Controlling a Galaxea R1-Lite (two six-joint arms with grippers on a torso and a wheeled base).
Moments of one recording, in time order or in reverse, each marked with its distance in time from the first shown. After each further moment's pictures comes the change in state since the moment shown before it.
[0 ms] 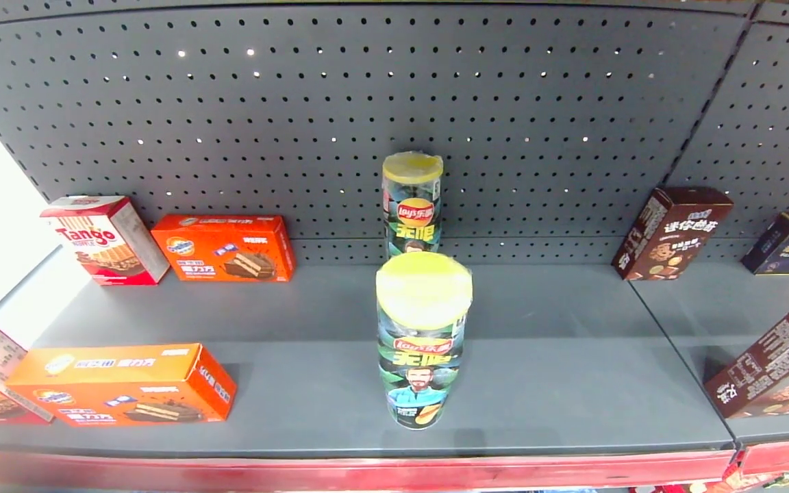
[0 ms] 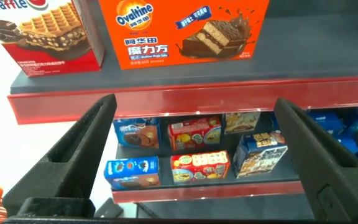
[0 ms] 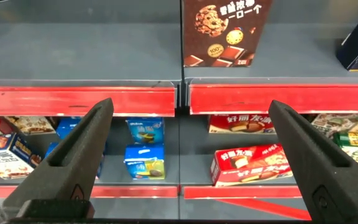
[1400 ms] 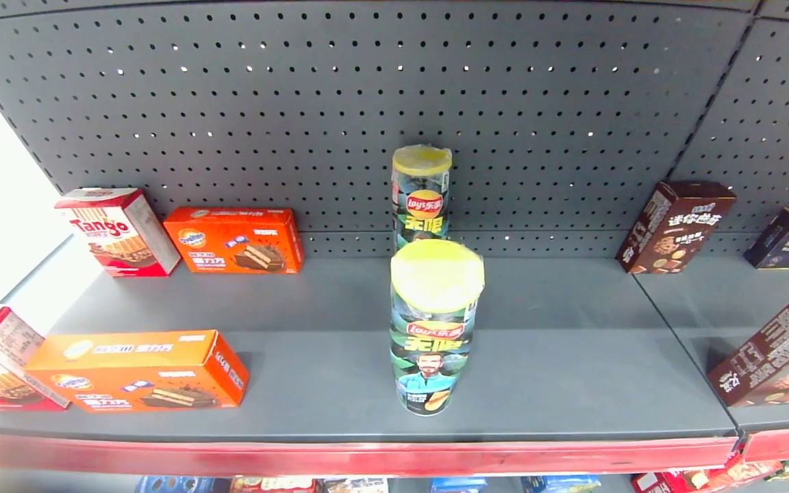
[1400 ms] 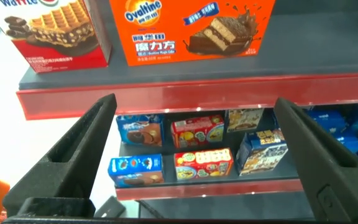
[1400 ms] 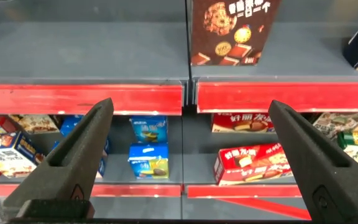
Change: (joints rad) left arm 0.000 0.000 0.000 0.000 -0.001 0.000; right arm 0.000 0.000 0.000 0.000 0.000 0.002
